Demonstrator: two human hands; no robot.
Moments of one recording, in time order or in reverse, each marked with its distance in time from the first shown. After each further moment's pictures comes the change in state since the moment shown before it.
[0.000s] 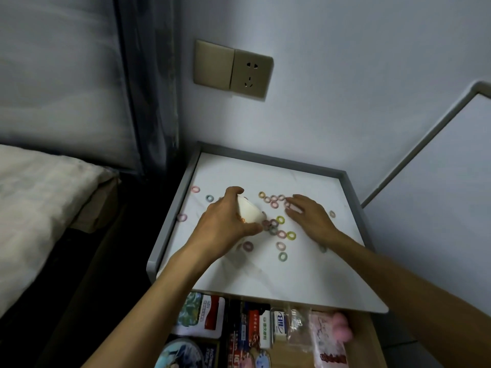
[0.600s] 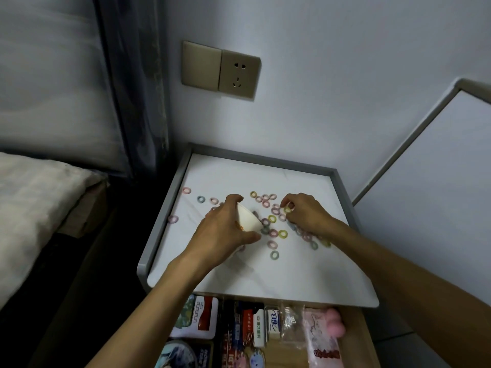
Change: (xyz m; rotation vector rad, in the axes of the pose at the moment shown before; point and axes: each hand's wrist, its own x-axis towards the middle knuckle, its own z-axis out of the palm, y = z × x) left_hand -0.006 0.004 0.014 0.056 -0.052 0.032; right_hand 0.000 -0.021 -0.023 -0.276 -0.086 0.032
